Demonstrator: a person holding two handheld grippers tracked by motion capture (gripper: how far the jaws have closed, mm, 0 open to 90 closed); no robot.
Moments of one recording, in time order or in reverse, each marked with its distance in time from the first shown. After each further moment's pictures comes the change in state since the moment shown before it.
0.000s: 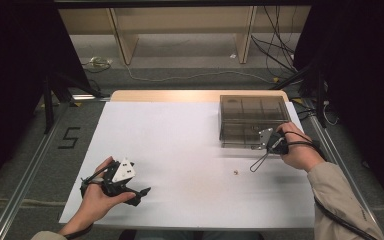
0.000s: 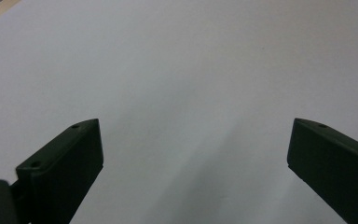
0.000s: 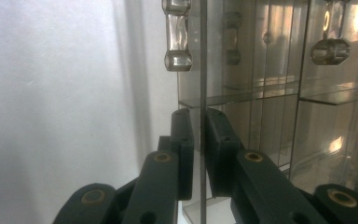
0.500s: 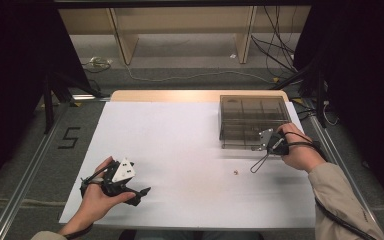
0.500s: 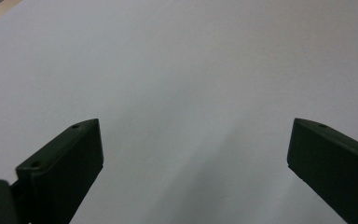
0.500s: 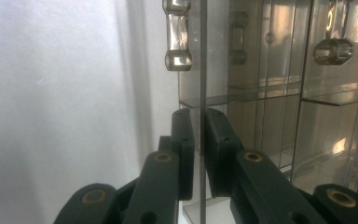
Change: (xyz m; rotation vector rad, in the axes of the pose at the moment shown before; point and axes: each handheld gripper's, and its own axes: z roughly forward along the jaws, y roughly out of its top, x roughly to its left) left arm 0.000 0.000 0.000 0.000 0.002 0.001; right arm 0.002 -0.001 -0.001 0.001 0.014 0.001
